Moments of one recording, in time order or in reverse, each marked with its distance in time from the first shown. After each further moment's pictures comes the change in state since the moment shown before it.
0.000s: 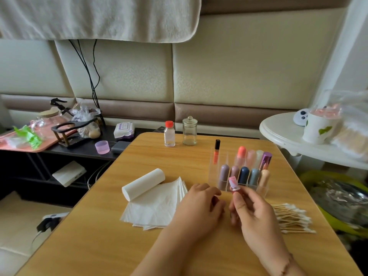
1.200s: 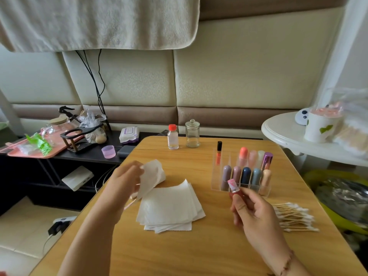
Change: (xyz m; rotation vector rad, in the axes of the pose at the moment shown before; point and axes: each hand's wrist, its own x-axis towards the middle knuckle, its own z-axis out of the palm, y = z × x) left_hand -0.021 -0.050 -0.137 -0.635 0.227 -0.605; right_hand 0.002 0.011 -0.001 -0.005 -0.031 0.013
